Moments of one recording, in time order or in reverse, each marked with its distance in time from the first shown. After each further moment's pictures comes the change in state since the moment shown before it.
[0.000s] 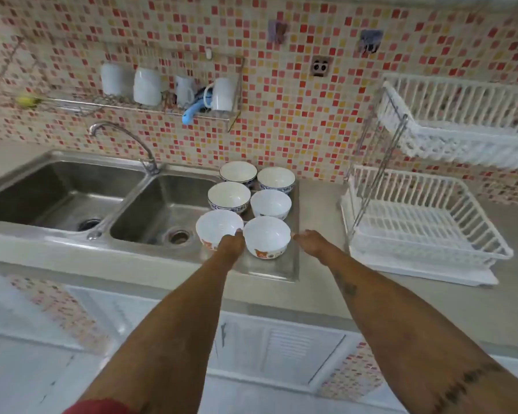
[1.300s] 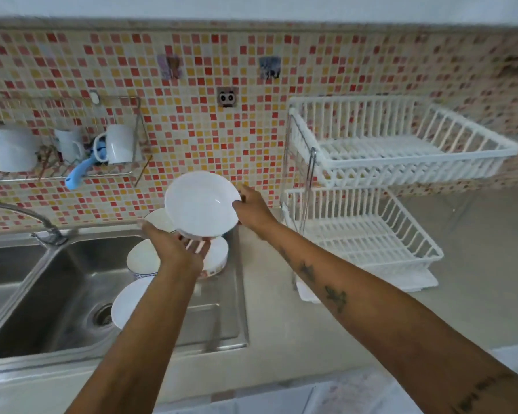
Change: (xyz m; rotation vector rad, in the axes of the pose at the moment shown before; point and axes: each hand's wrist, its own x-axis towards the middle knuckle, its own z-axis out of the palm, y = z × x) left_hand -0.025 0.172 0.033 -1.143 -0.120 -0.103; right_hand 0.028 -0.121 -0.112 0.324 0.233 -0.391
